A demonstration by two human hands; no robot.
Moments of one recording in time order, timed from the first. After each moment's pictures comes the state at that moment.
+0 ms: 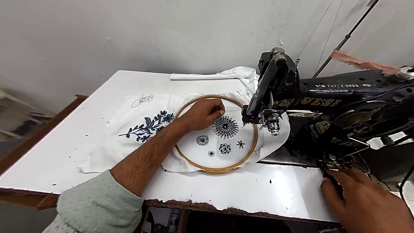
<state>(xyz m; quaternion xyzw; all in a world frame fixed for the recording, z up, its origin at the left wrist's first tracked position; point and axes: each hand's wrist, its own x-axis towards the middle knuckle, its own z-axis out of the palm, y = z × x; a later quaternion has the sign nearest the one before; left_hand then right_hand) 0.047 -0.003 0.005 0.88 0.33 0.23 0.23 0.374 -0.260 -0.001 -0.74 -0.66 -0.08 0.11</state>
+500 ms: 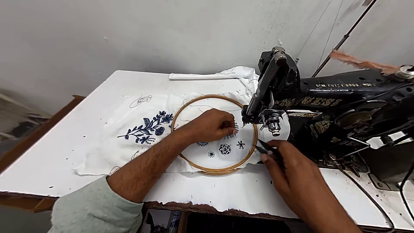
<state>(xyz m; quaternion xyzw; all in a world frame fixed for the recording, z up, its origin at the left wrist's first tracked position) 0.066 -0.029 0.006 0.92 0.25 0.17 0.25 0.291 -0.203 -0.005 -0.63 -0.72 -0.01 0.29</state>
